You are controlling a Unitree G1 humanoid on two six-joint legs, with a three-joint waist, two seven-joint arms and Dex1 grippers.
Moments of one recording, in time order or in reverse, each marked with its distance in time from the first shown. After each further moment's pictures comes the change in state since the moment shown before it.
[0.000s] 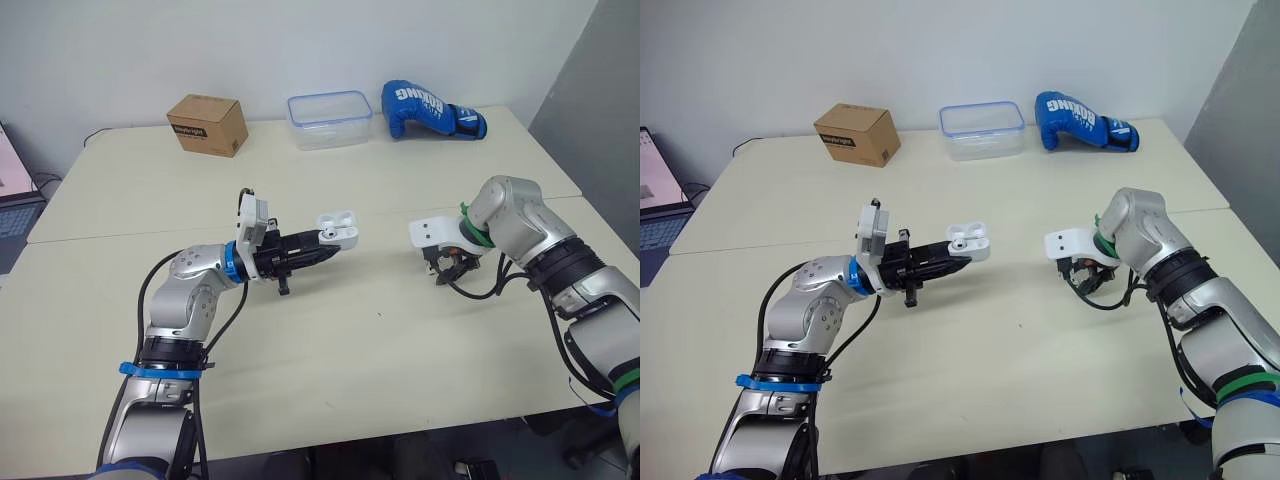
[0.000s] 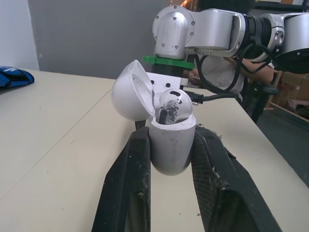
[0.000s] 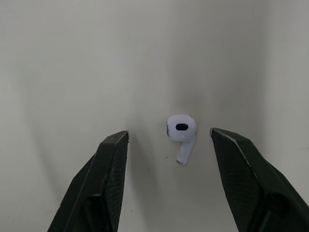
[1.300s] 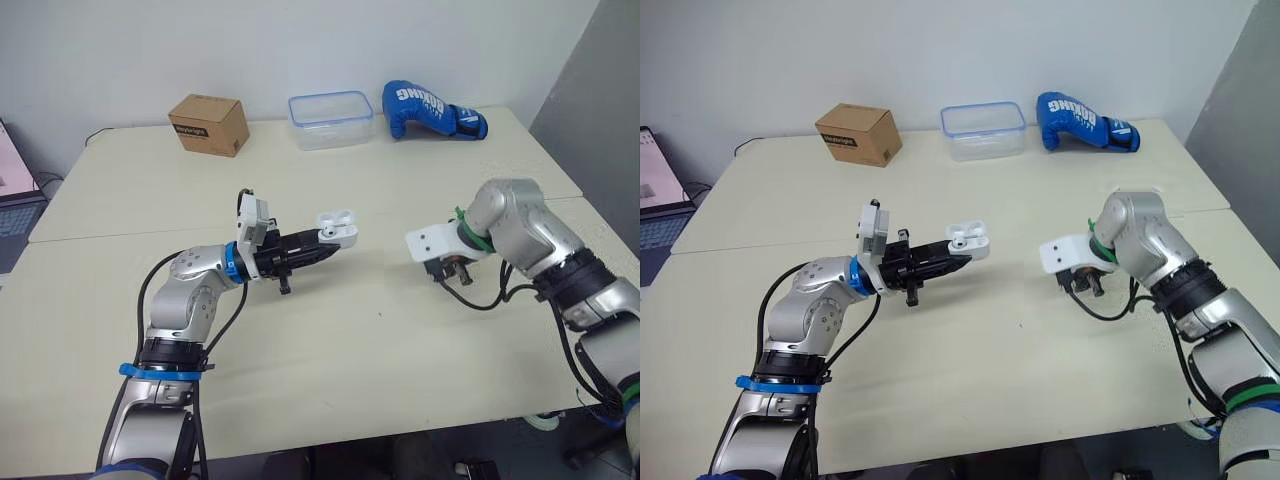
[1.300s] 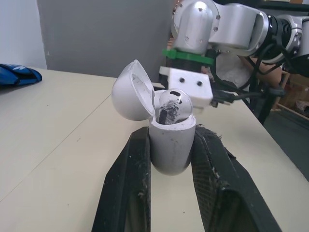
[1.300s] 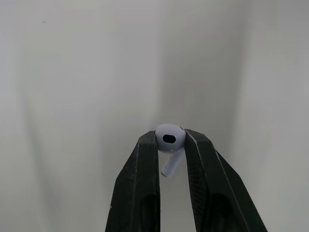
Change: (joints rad) left arm 0.005 0.000 -0.003 -0.006 0.000 -0.003 0.022; right arm 0.114 -0.075 -0.037 -0.276 -0.057 -0.043 0.061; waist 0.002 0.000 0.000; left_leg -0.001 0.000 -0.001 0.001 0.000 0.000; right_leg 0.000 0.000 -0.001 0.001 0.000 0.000
